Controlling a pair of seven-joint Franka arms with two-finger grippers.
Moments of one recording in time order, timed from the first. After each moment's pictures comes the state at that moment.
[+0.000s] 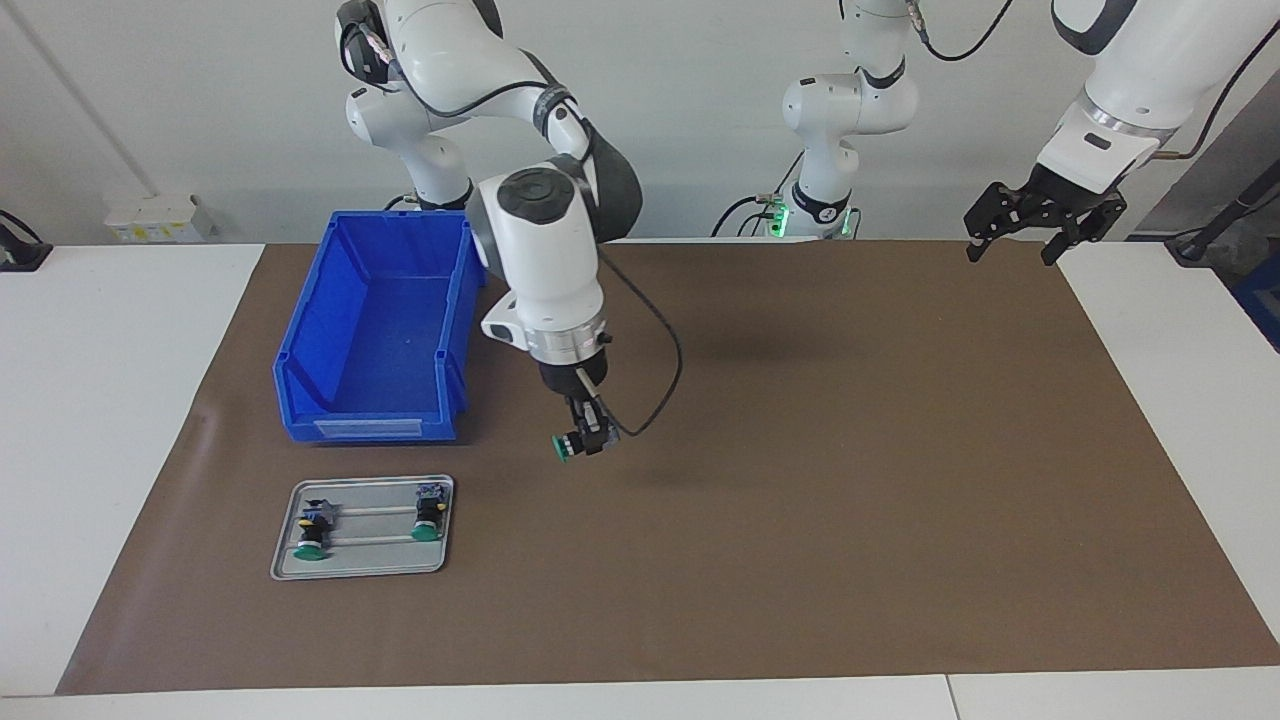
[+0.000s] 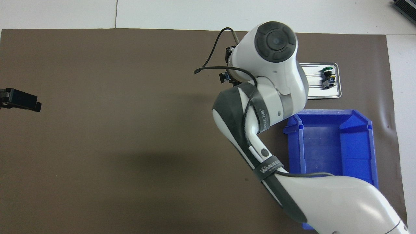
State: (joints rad) left arm -0.05 0.01 0.02 -1.50 -0.02 1.48 0.10; right arm 0.56 0.51 -0.10 -1.32 0.01 2.02 1.82
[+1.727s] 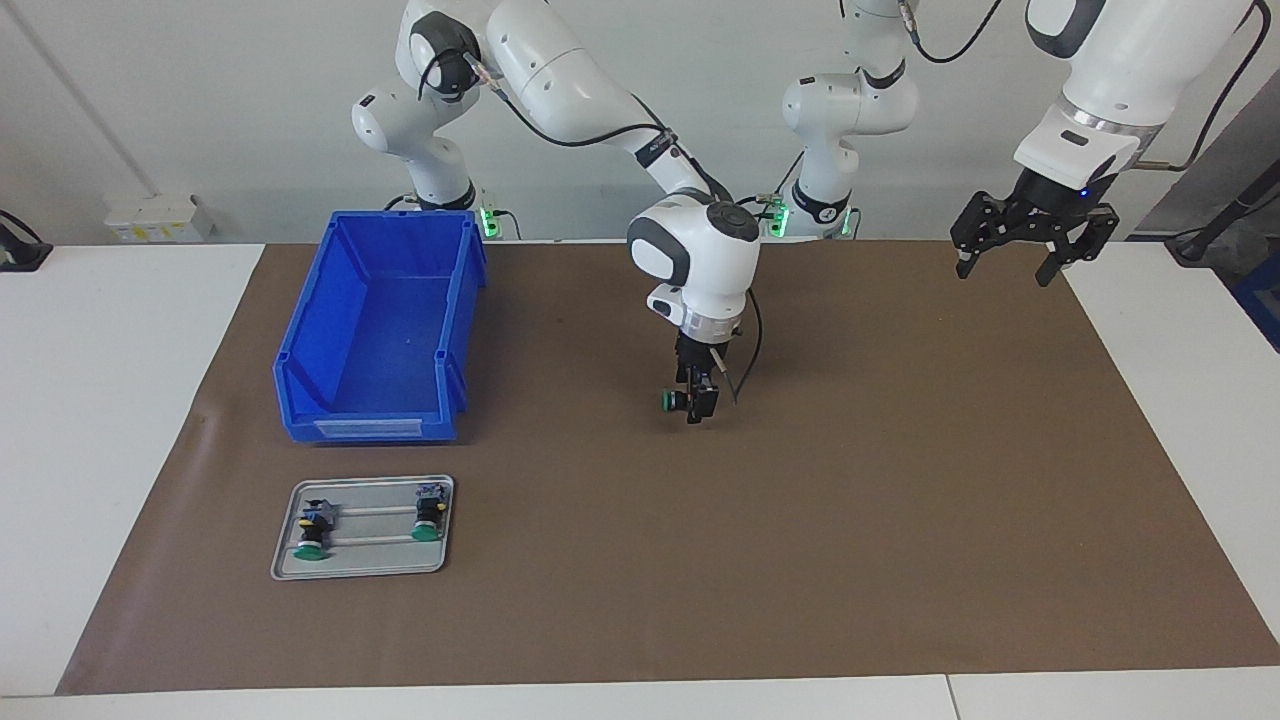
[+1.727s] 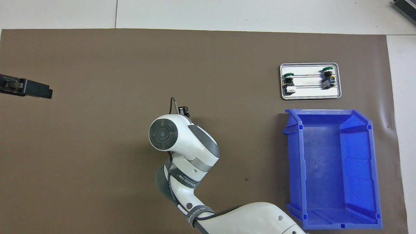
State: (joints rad) left arm -0.07 0.01 0.00 -1.52 -0.02 1.62 0.20; right arm 0.83 0.59 -0.10 -1.52 -0.19 2.18 2.27
